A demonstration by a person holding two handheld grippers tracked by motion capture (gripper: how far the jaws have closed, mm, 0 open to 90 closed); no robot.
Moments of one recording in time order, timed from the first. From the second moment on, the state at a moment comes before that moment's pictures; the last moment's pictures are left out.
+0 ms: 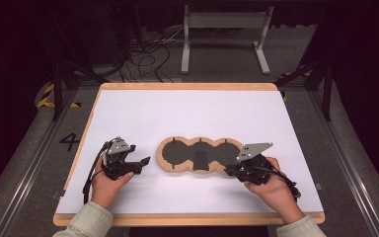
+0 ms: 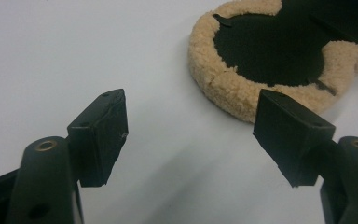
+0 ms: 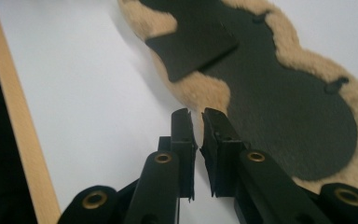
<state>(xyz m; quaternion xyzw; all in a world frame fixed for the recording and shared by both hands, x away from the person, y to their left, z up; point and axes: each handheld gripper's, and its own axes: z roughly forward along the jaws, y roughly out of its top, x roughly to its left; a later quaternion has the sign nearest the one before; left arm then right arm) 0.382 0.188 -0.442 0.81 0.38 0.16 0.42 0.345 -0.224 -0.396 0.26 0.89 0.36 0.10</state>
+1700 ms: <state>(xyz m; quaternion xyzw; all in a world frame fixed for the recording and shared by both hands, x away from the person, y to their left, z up) 0.378 0.181 -0.444 0.83 0.36 0.15 0.41 0.362 -0.190 -0.432 0.27 0.88 0.39 0.07</state>
